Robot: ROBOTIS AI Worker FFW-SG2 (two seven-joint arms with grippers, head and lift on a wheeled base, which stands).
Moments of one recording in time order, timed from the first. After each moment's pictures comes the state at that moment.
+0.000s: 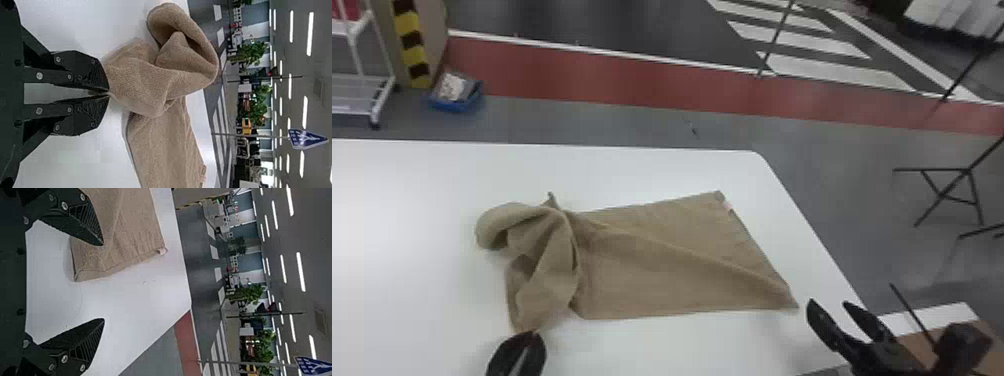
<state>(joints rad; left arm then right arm) 0.51 0.31 -0.51 -2.02 -0.02 0.22 0.20 0.63 -0.15 -0.62 -1.92 -0.46 0.23 0.47</state>
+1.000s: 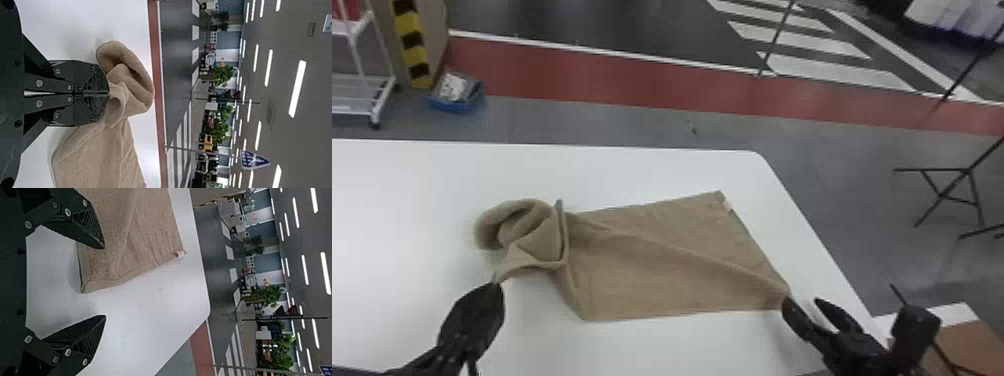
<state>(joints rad) 0.62 0.34 -0.37 -2.27 0.11 0.19 0.19 0.53 -0.14 -0.55 -1.84 -0.35 0.30 0.46</state>
